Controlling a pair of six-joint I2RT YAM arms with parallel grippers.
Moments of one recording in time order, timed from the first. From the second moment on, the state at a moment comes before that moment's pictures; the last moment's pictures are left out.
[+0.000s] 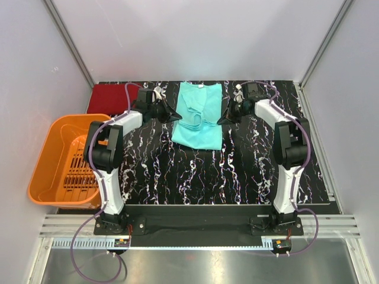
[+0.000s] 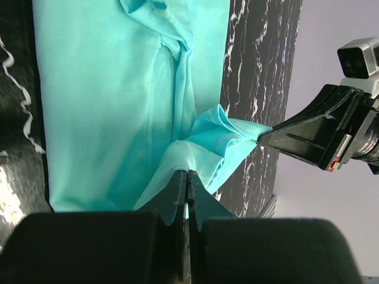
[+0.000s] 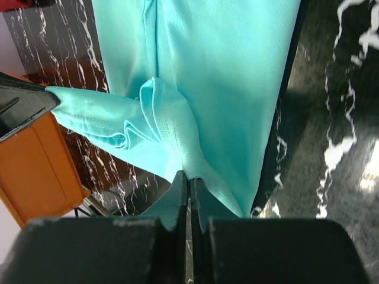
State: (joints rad) left arm -0.21 2.00 1.36 -0.03 0.64 -0.81; right arm 0.20 2.07 1.58 -0.51 -0.57 0.51
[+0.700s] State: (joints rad) left arm -0.30 1.51 0.76 0.09 0.66 -0.85; right arm 0.28 1.58 1.03 -0.50 -0.58 0.53
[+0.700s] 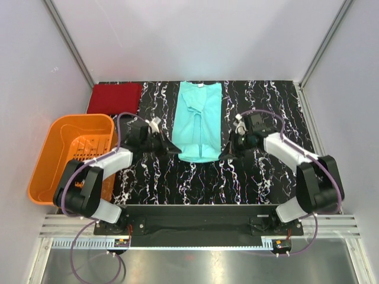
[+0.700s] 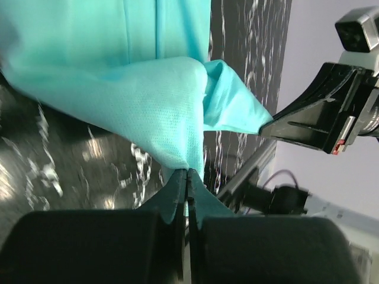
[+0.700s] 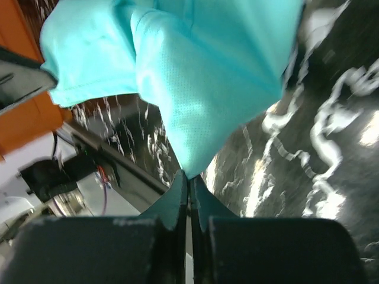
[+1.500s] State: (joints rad) left arm -0.92 0.74 0.11 0.07 0.33 -1.20; right arm 0.45 0.46 0.32 -0.74 -0.54 0.84
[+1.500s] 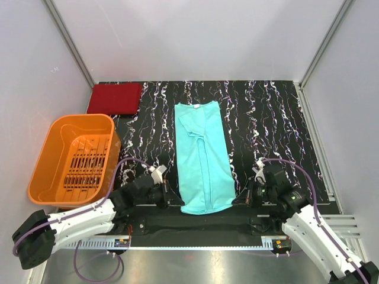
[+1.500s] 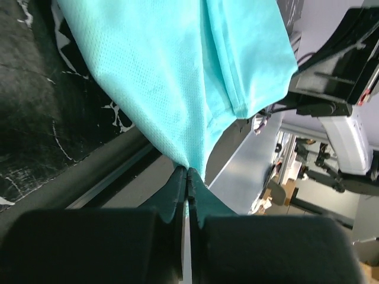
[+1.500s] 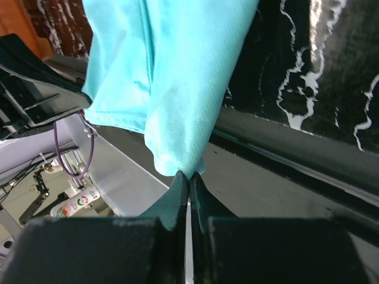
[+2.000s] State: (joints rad) left arm -0.60 1.02 0.40 0.02 0.41 -1.13; right arm 0.42 1.11 0.81 -0.70 -0.47 0.70
